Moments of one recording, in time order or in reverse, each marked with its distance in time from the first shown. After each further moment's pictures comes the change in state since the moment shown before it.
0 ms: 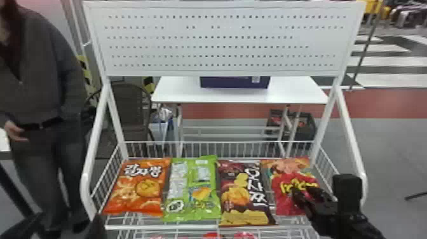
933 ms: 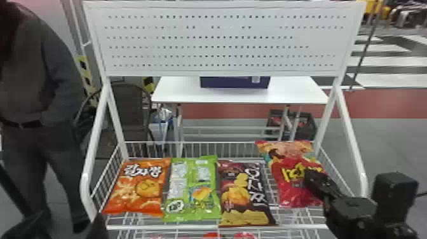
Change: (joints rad) left arm -0.010 0.004 -0.001 0.006 0.005 0.007 0.000; right arm 0.263 -0.043 -0.116 -0.445 -0.073 -0.036 0.001
